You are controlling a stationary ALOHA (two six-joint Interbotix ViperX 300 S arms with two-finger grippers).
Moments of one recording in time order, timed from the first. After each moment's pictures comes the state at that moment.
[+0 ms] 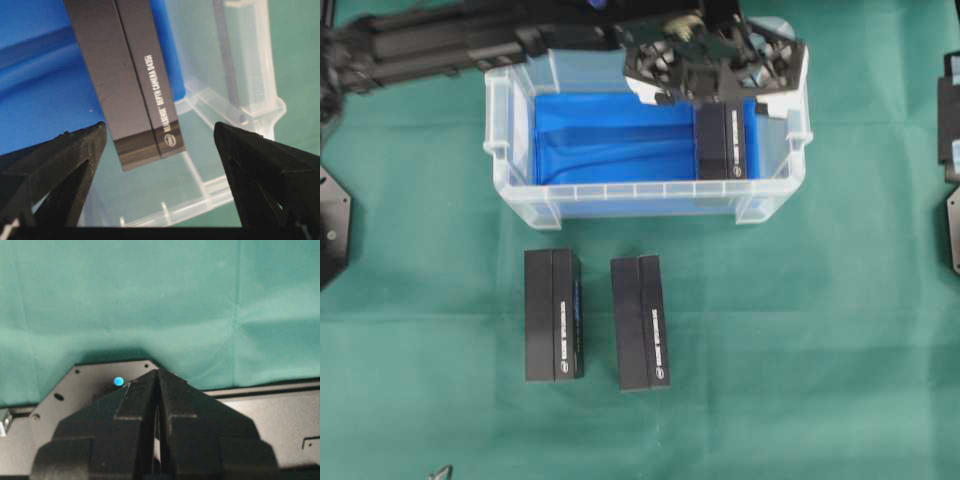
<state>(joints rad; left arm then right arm) 0.17 0.50 -0.62 0.07 1.33 -1.21 0.00 -0.73 0.61 -0.13 1.49 0.17</state>
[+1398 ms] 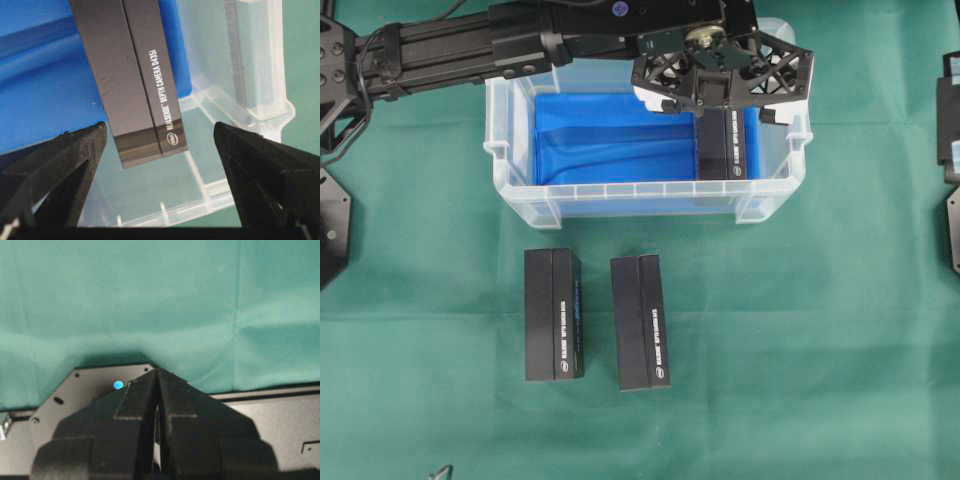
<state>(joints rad) 0.17 0.53 -0.67 0.06 1.38 -1.24 0.00 -0.73 0.61 -0.13 1.47 0.17</state>
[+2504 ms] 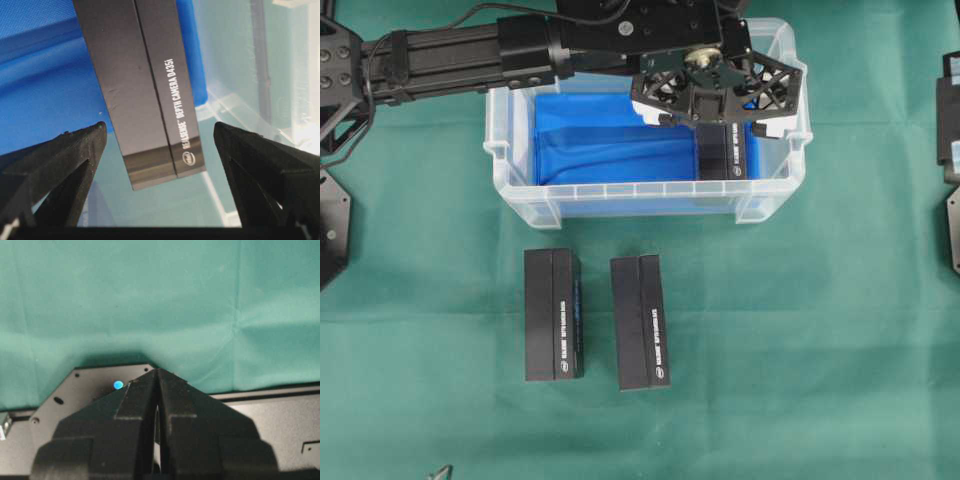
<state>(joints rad) 0.17 0.53 -0.56 0.06 1.30 -1.25 0.00 -0.73 0.61 -0.12 1.47 0.17</state>
